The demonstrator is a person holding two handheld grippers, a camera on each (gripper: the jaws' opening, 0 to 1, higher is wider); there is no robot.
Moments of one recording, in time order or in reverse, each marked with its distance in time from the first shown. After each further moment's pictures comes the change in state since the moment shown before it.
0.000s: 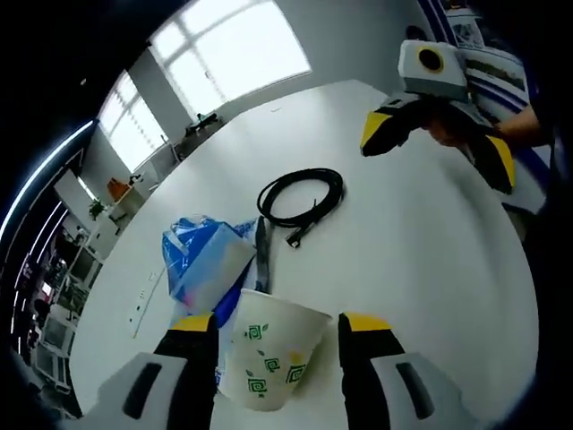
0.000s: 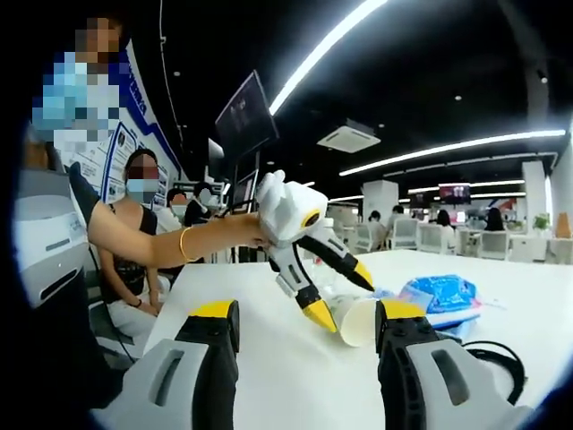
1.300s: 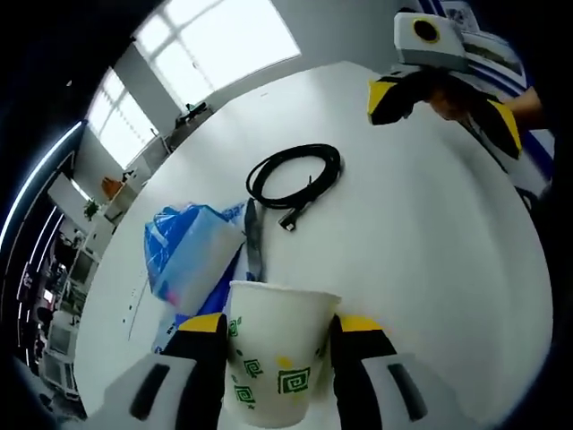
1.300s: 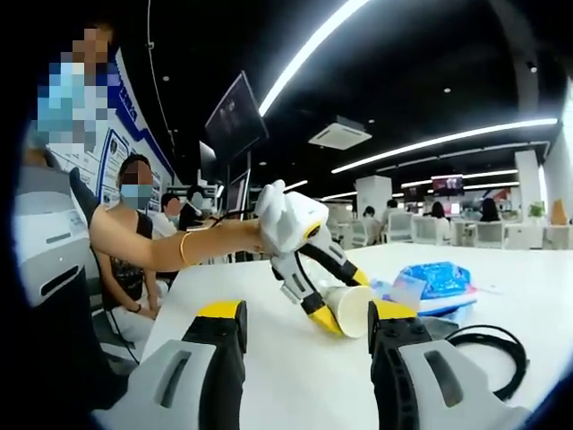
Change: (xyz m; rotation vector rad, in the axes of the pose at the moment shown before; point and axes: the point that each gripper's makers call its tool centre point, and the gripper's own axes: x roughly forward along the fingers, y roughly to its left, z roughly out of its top) left arm 0.019 -0.007 -0.014 0.045 0.053 0.003; right arm -0.008 -0.006 -0.010 0.047 0.007 -0.029
